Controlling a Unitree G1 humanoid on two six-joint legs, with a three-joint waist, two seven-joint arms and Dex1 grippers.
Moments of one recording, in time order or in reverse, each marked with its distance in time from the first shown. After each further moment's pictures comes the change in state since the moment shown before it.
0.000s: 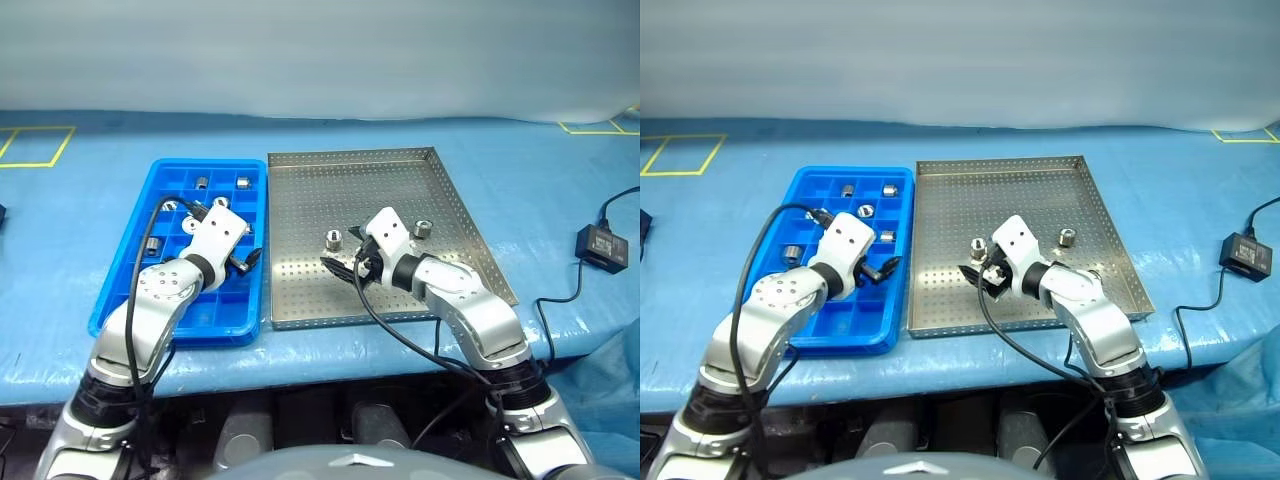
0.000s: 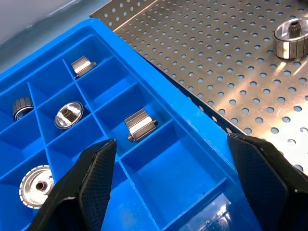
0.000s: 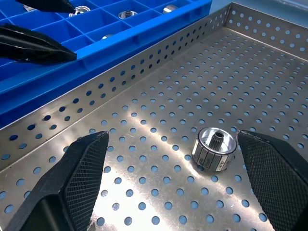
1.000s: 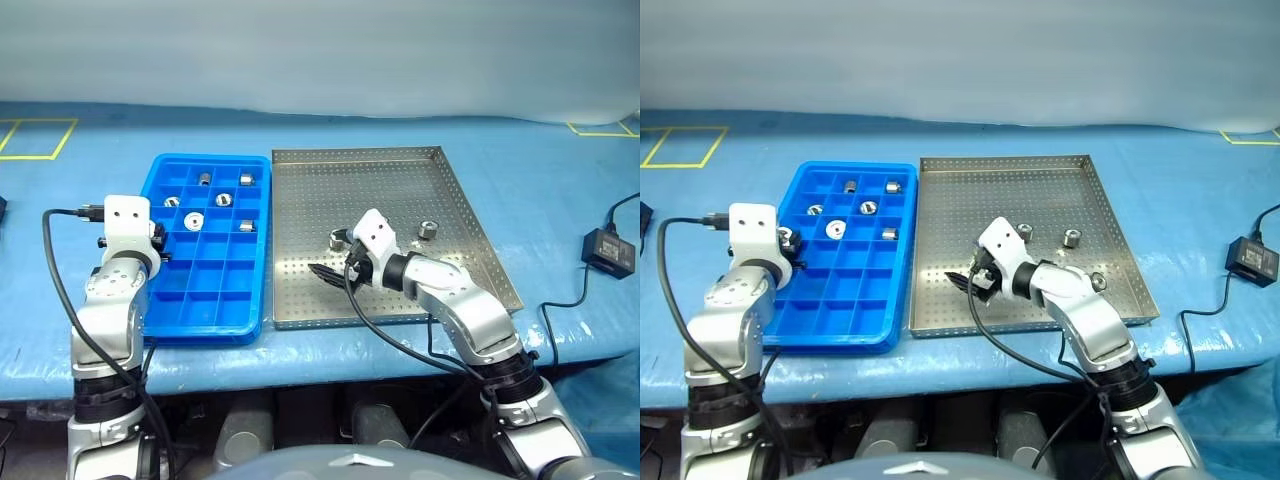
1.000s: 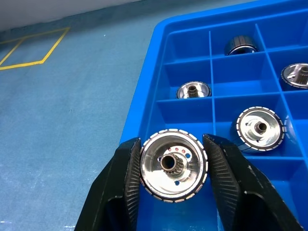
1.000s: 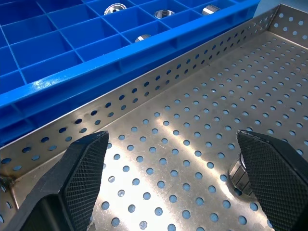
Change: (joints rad) left arm 0.013 -0.112 0.328 0.160 0.121 -0.075 0.274; right arm -0.034 0.002 0.044 0.022 0.002 -0.010 0.064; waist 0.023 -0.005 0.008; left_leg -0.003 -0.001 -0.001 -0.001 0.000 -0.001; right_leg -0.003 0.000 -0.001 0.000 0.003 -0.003
